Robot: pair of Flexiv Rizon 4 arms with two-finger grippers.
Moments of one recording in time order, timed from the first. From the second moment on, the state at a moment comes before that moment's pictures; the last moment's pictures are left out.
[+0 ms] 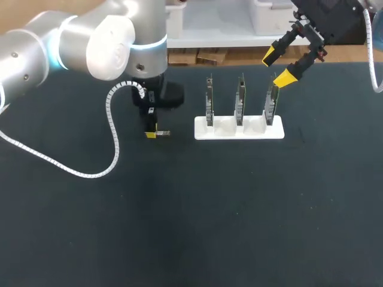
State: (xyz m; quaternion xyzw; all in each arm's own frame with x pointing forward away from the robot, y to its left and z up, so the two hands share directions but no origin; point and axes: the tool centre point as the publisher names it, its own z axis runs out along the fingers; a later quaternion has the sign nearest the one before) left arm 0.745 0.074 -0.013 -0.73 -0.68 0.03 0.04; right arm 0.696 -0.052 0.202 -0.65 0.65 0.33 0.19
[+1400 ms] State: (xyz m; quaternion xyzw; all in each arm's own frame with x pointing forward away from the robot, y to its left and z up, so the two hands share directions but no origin) left arm 0.752 0.017 0.112 -0.65 -0.63 0.36 -0.24; right arm 0.696 -0.052 0.202 -0.65 0.65 0.33 0.19
